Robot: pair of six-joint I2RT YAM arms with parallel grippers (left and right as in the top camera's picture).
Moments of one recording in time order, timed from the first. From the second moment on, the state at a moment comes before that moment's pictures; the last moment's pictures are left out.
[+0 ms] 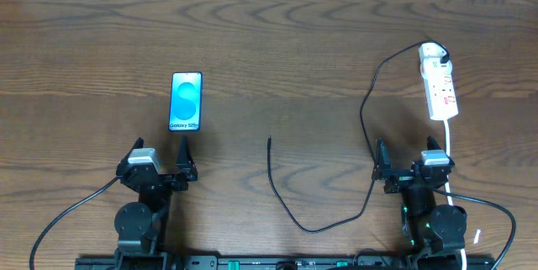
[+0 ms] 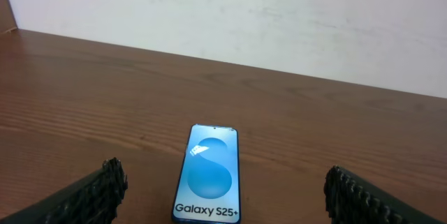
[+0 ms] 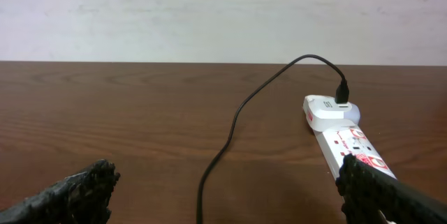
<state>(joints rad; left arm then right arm) -0.04 0.01 0.02 -0.11 -0.03 -0.17 0.12 0.01 0.01 -0.07 0.03 0.05</state>
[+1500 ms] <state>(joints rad) -0.04 0.53 0.75 -0.48 0.03 -0.15 0.12 0.01 0.01 -0.07 0.03 0.05</state>
